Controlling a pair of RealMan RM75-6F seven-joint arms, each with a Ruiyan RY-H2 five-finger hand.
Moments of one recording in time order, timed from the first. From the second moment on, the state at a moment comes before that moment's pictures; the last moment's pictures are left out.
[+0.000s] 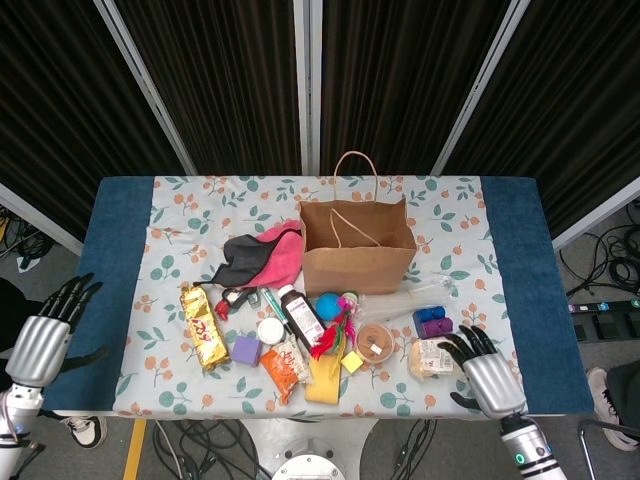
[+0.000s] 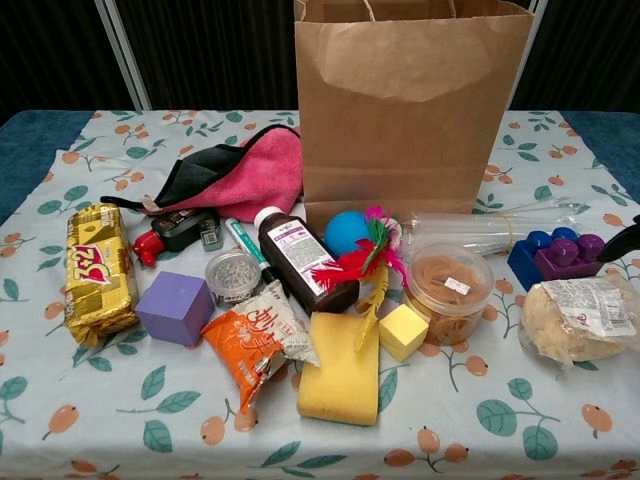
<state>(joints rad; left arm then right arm) -0.16 -1.29 0.01 -1.23 1.65 1.60 -0.27 0.19 -1.34 -0.12 -1.63 -1.60 1.34 -0.26</state>
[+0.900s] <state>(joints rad) -0.16 -1.32 -0.02 -1.17 1.63 1.60 -0.32 0.33 -1.42 -0.04 -1.61 -1.53 1.10 -0.66</state>
